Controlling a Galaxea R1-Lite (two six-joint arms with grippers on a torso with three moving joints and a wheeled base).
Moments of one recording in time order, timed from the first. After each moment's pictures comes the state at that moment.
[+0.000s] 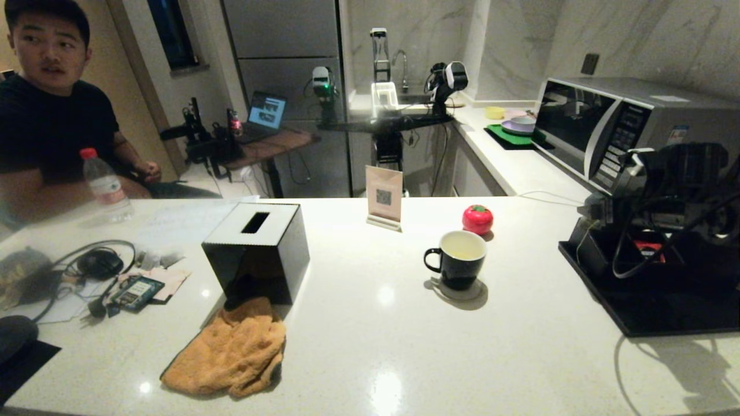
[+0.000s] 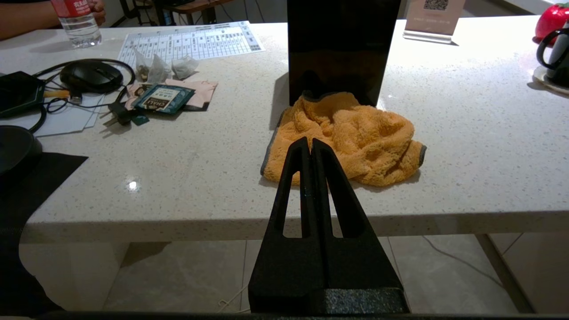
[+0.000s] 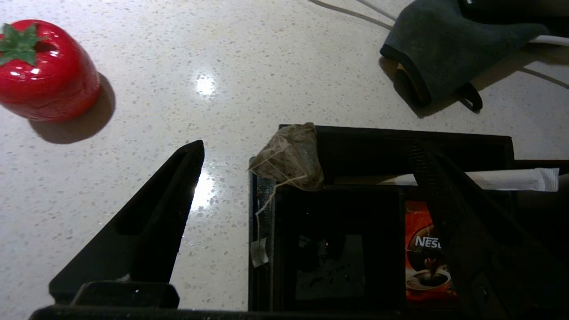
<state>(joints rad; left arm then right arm) 0.00 0.00 0.00 0.00 -0.01 0.01 -0.17 1.99 -1.23 -0.35 0.03 -0.14</state>
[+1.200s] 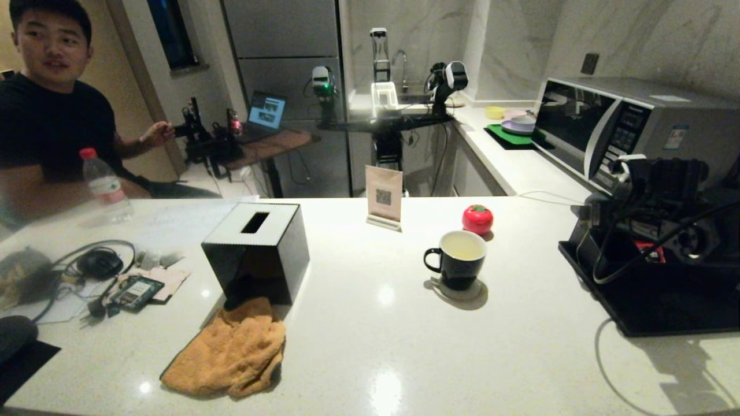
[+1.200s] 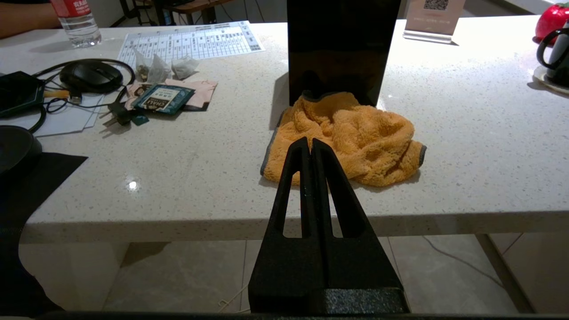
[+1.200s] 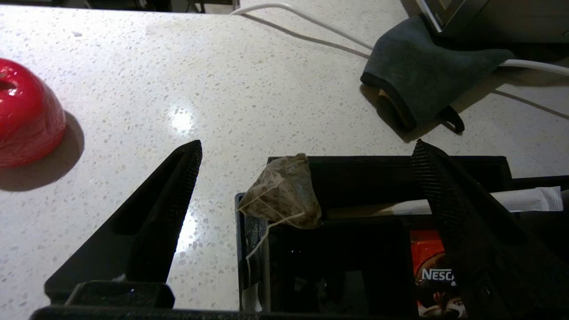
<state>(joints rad) 0.00 0.00 0.00 0.00 -0.01 0.01 -0.13 2.06 -1.16 -0.61 -0.07 -0.13</state>
